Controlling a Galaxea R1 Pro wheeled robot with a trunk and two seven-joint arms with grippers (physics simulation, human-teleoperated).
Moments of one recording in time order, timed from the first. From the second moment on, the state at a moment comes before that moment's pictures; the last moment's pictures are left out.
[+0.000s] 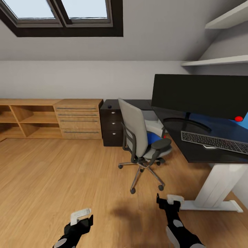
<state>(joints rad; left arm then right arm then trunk) -0.01 -0.10 -0.03 -1.33 0.19 0.39 0.23 -0.51 0.03 -0.01 -0.35 -0.01 -0.40 -0.19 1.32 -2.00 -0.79</state>
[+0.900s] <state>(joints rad) -0.03 -0.15 -0.09 -1.61 0.19 0.52 0.22 -0.74 0.03 -0.01 -0.25 -0.21 -0.35 -0.20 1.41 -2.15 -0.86</state>
